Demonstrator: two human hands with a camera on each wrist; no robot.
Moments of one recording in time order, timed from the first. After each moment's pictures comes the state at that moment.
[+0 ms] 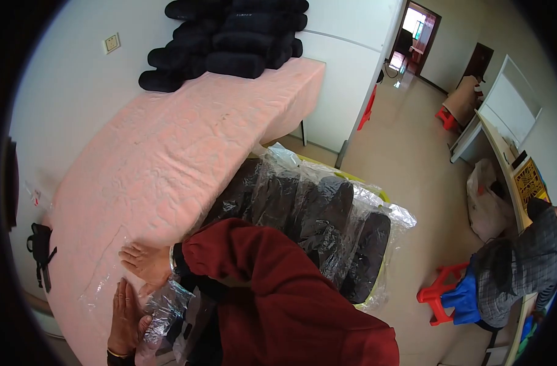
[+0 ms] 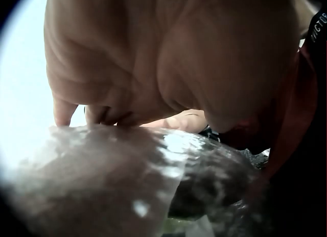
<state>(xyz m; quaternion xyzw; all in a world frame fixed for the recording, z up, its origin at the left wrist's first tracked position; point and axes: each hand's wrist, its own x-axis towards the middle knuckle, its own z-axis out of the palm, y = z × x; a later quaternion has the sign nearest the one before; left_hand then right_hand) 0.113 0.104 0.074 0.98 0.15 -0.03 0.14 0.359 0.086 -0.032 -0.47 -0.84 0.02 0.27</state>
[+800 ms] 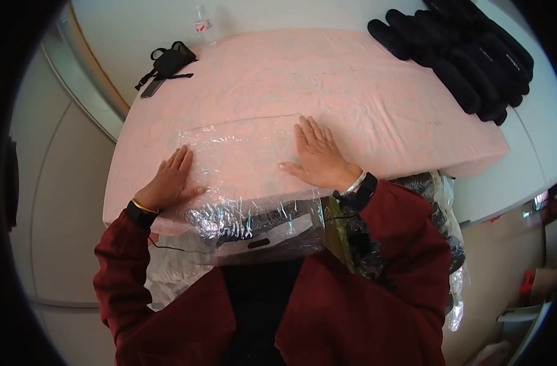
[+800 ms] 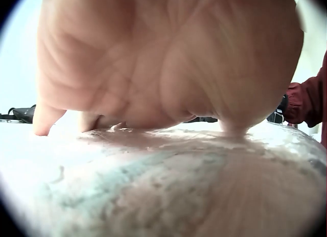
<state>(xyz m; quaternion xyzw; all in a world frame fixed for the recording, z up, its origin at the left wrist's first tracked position) -0.003 0.157 0.042 0.91 0.42 -0.02 0.02 0.366 0.078 0.034 -0.59 -0.80 0.02 0.09</state>
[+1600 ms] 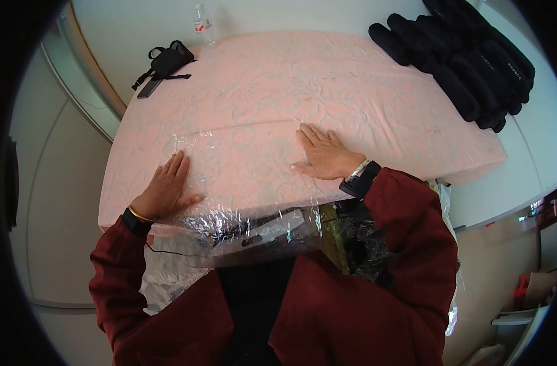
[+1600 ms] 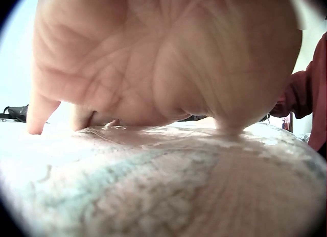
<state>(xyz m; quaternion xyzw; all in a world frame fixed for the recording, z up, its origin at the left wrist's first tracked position) 0.003 0.148 0.045 0.91 0.42 -0.04 0.00 0.416 0.102 0.039 -0.58 -0.81 0.08 -0.04</state>
